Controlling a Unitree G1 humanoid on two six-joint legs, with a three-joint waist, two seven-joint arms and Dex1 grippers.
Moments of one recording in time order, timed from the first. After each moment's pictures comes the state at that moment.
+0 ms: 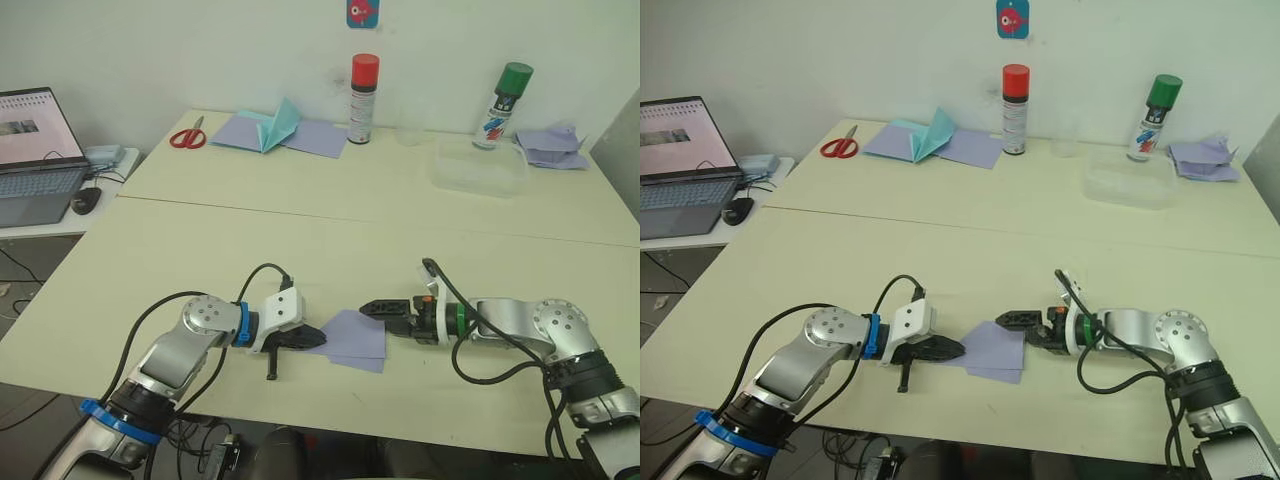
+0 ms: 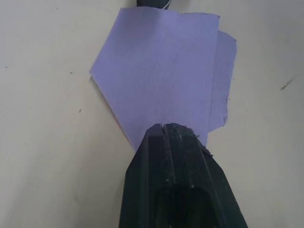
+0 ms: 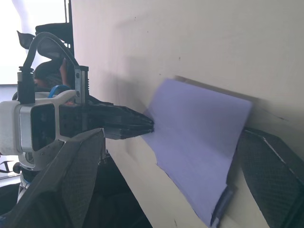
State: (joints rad) left arm -0.29 0.69 -0.34 -0.06 -0.19 0.29 -1.15; right arm -0.44 -0.61 0.22 0.11 1.97 1.15 -0.29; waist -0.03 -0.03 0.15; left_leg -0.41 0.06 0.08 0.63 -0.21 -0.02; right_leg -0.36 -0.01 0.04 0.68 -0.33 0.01
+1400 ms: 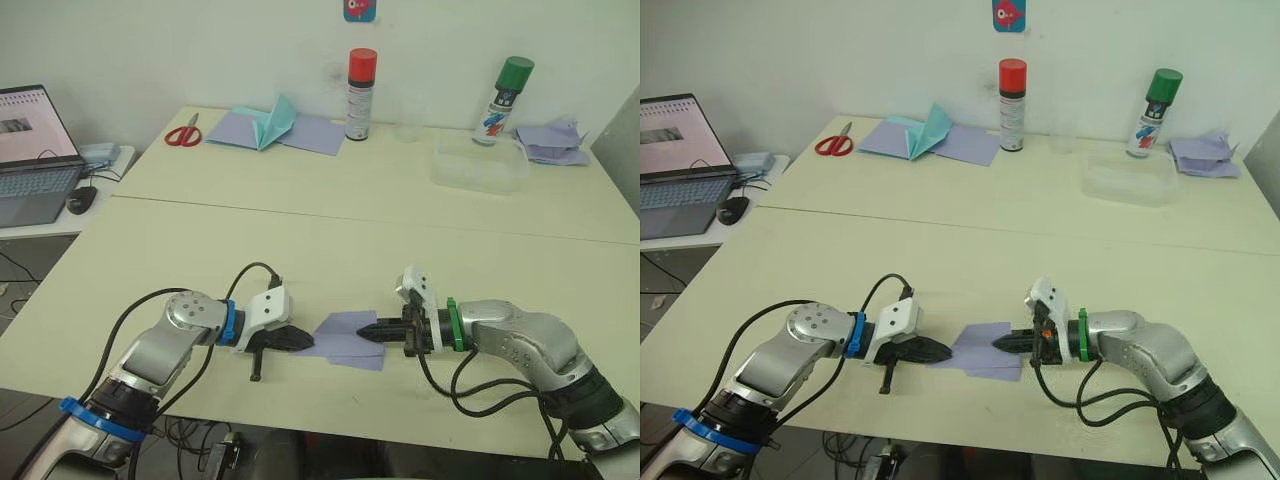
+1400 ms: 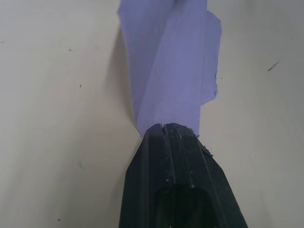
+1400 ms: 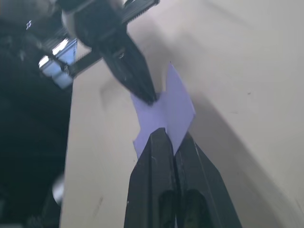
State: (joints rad) left arm -0.30 0.75 -0.30 -0.06 -0.22 0.32 -1.23; right arm -0.36 -0.66 0.40 -0.24 0.61 0.68 0.87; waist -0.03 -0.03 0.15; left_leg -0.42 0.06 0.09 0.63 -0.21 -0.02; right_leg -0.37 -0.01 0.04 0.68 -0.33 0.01
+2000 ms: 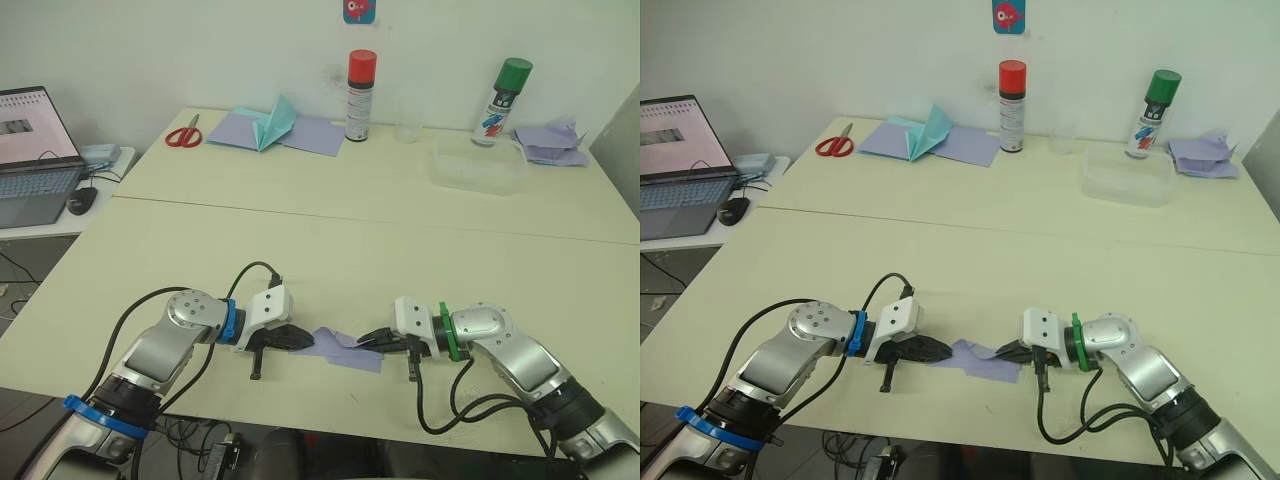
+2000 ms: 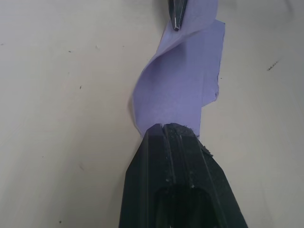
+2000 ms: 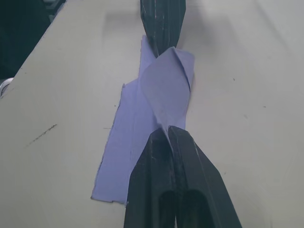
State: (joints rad) left arm -0.31 0.75 -0.31 -0.04 -0.22 0.30 -1.24; right arm -0.32 -0.61 0.45 -0.07 0.20 0.13 1.07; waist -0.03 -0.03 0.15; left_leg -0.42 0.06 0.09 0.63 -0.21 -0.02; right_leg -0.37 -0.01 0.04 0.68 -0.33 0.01
